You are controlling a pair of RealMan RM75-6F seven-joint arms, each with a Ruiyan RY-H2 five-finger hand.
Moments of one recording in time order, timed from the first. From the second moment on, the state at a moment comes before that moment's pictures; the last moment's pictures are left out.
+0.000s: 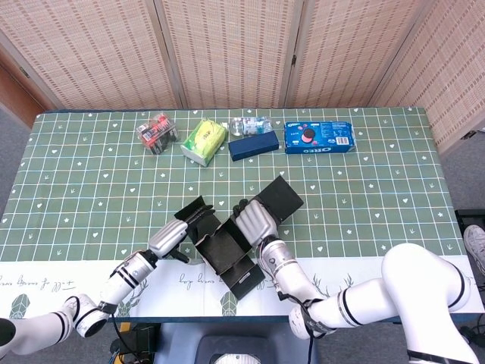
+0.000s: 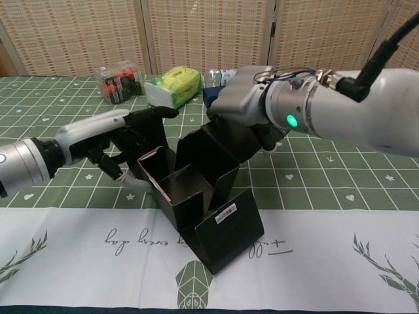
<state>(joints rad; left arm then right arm) -0.74 -1.64 -0.01 -1.16 1.62 1.06 -0.72 1.33 -1.56 0.04 -1.81 -0.33 1.22 -1.42</state>
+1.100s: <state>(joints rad) -0.85 -1.58 0.03 -1.22 1.59 0.85 -1.08 1.35 -1.54 0.00 -1.82 -0.41 1.18 -1.39</state>
